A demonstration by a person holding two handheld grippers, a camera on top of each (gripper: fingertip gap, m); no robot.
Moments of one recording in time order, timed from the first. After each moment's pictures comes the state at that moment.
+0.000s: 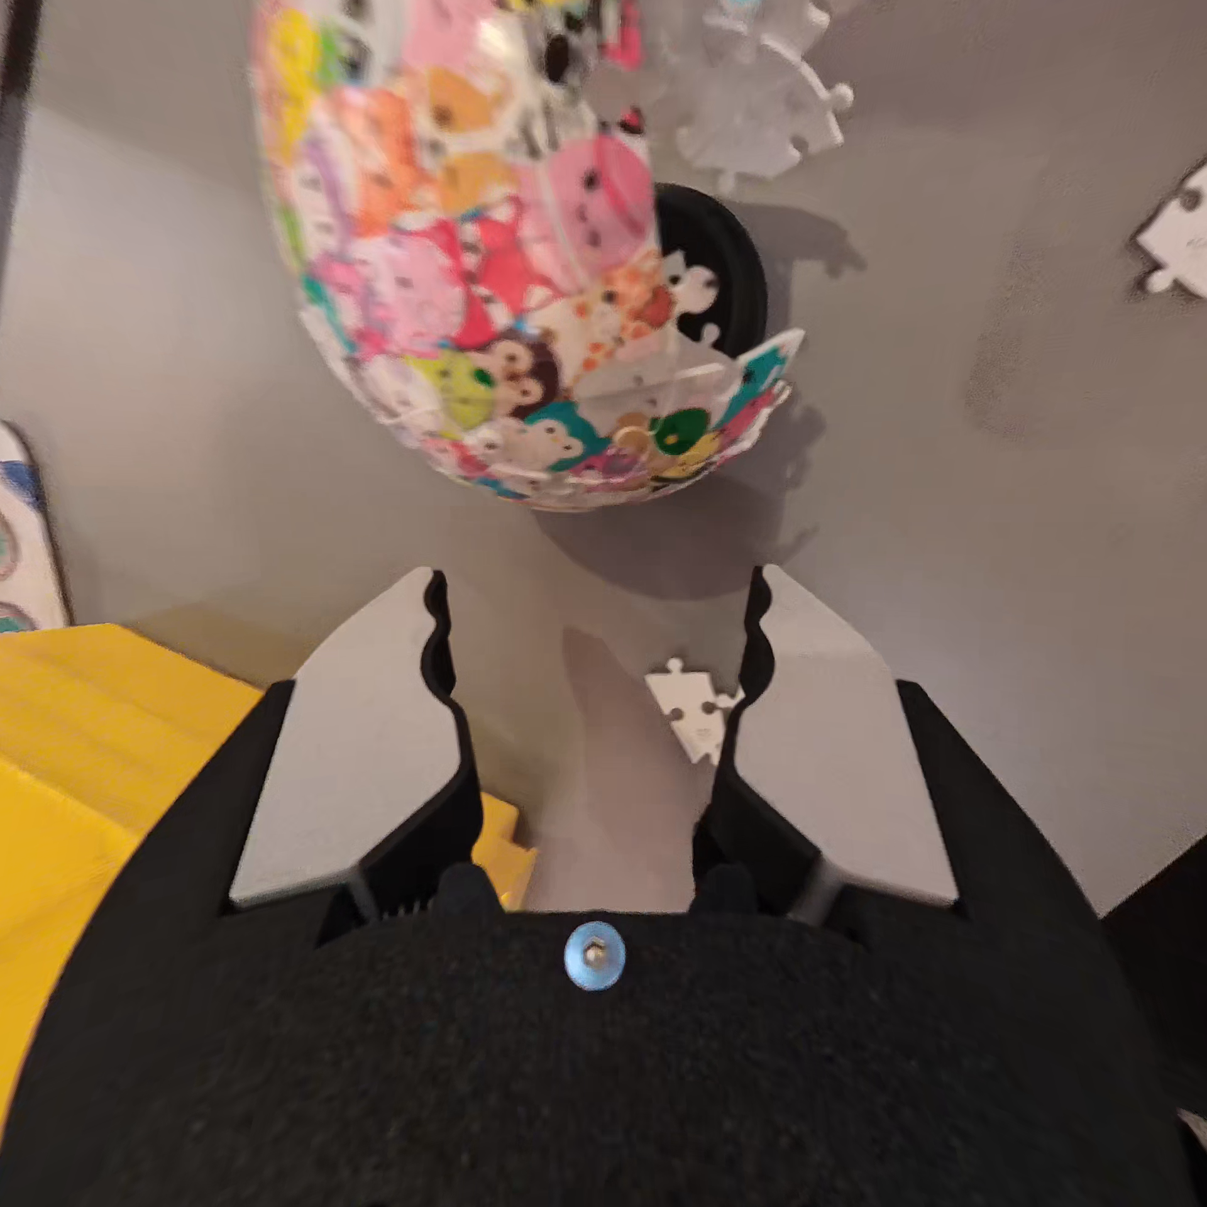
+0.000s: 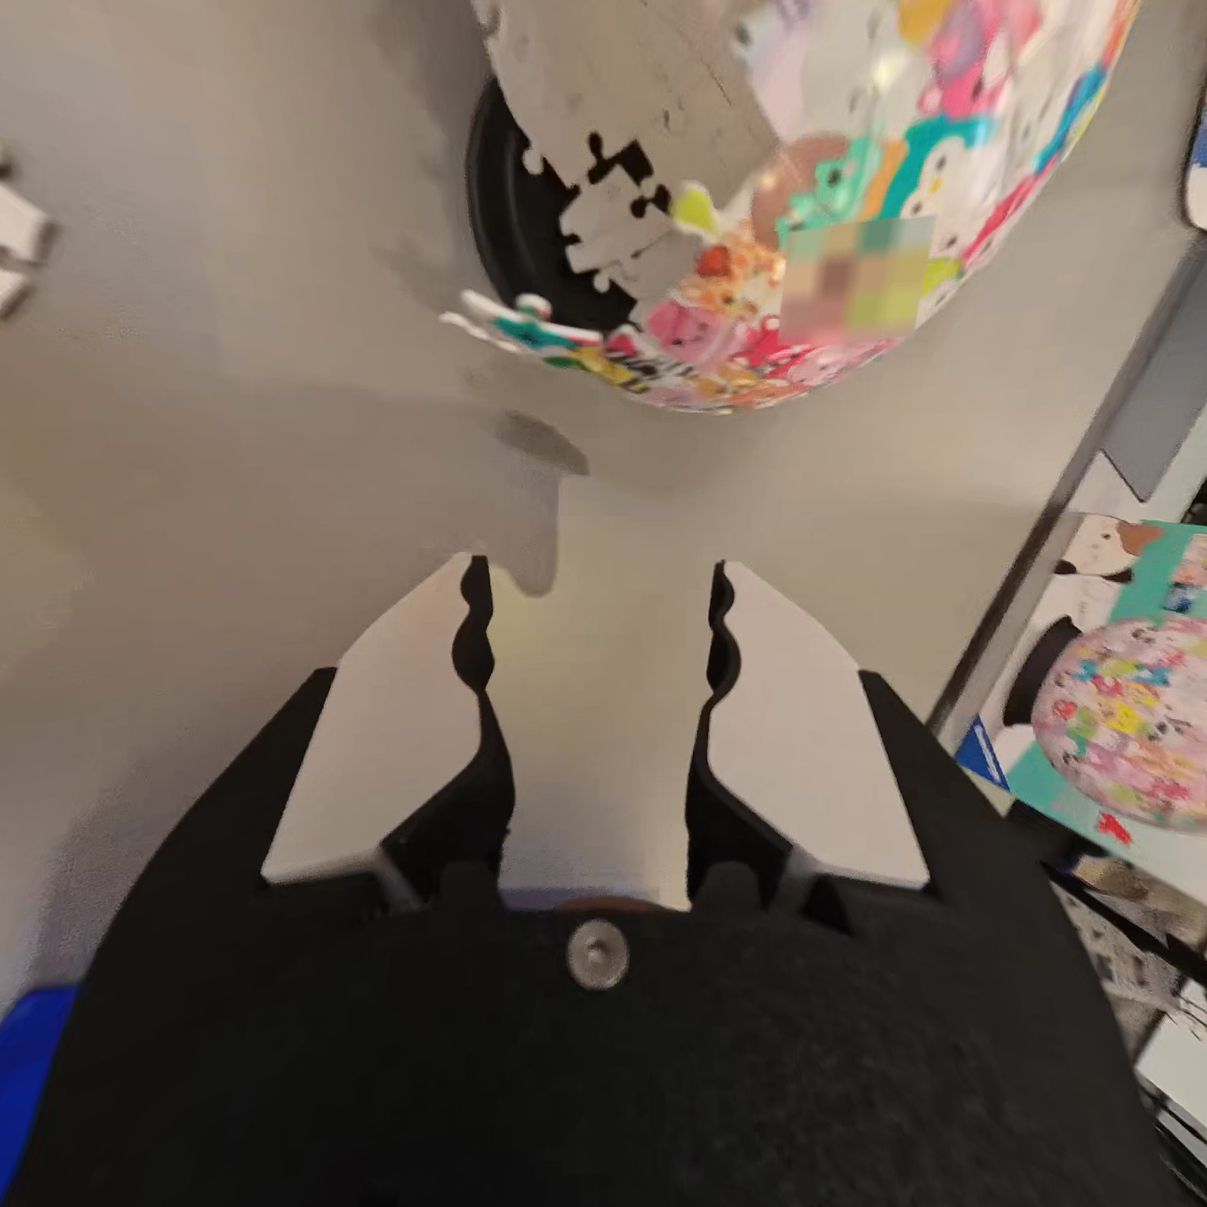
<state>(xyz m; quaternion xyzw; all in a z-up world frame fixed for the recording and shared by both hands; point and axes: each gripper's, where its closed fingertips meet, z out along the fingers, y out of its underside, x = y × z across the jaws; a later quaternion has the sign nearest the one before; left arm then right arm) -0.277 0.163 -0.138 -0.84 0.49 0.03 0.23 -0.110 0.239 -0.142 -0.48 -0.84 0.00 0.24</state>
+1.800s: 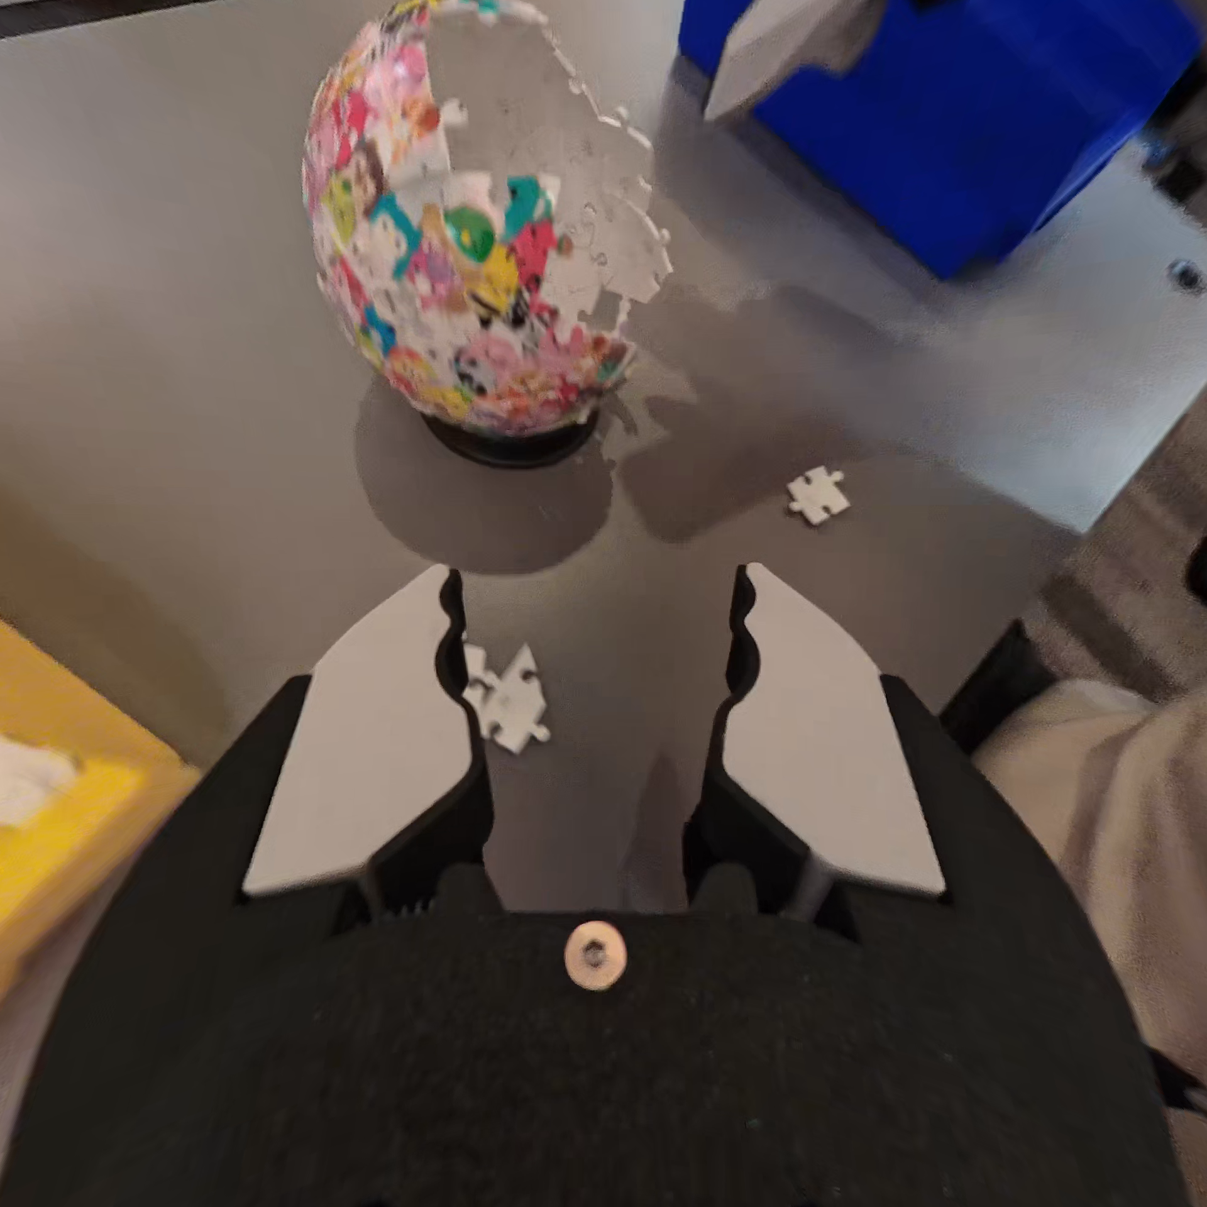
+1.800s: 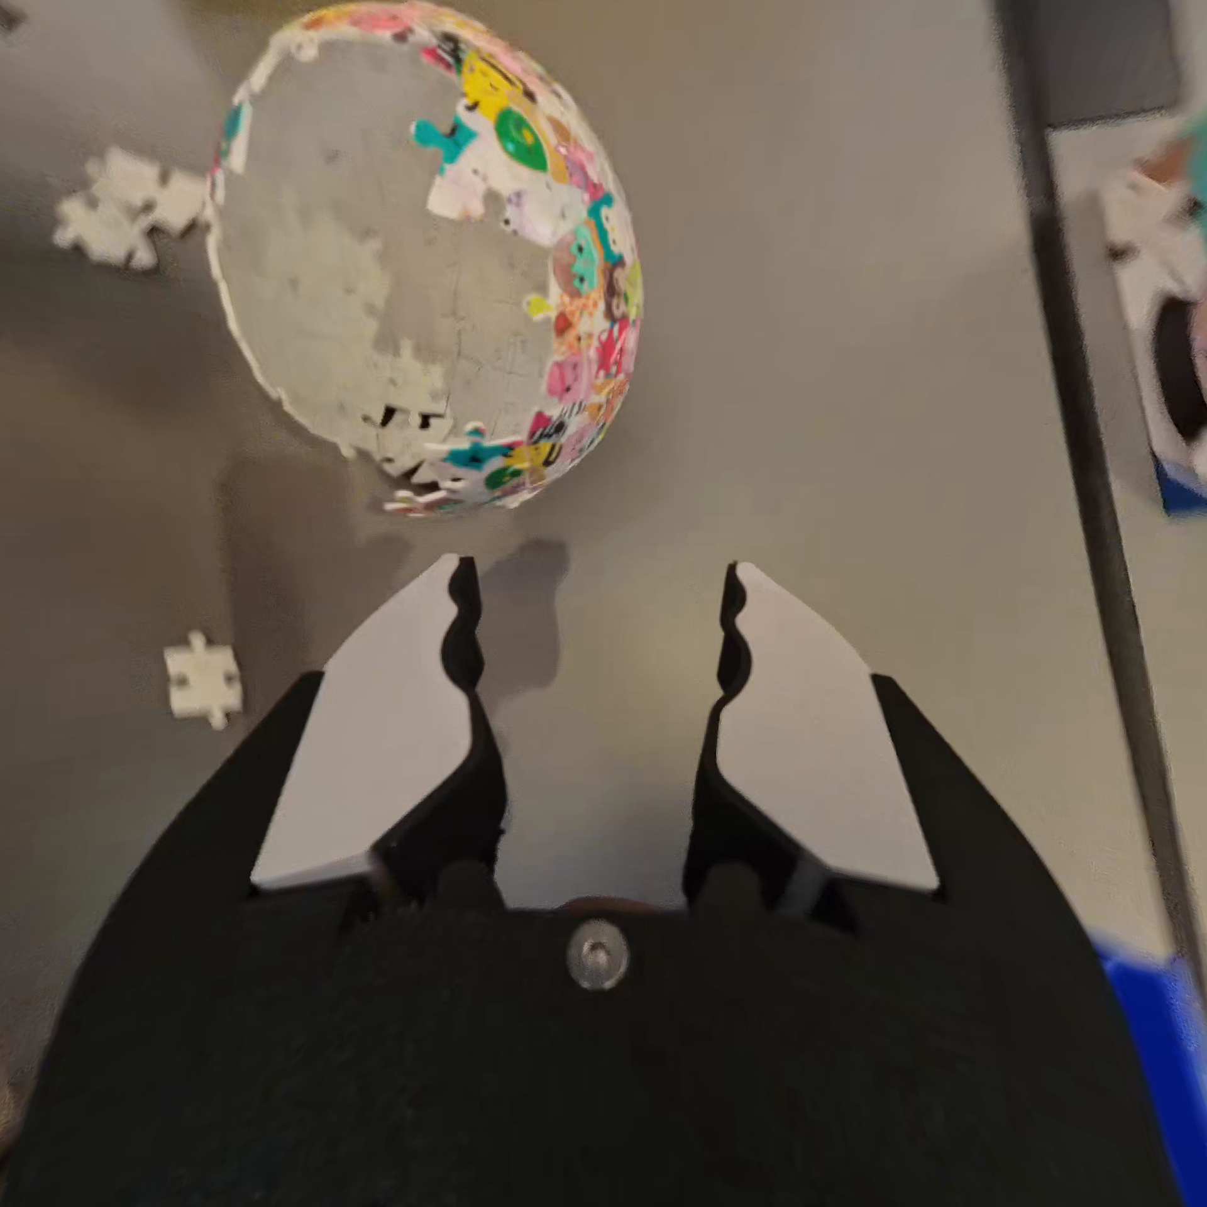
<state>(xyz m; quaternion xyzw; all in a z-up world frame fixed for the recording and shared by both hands) -0.271 0.098 -0.110 -0.86 0.26 -0.23 0.38 -0.125 0.248 -0.093 -0.74 -0.61 0.12 0.26</state>
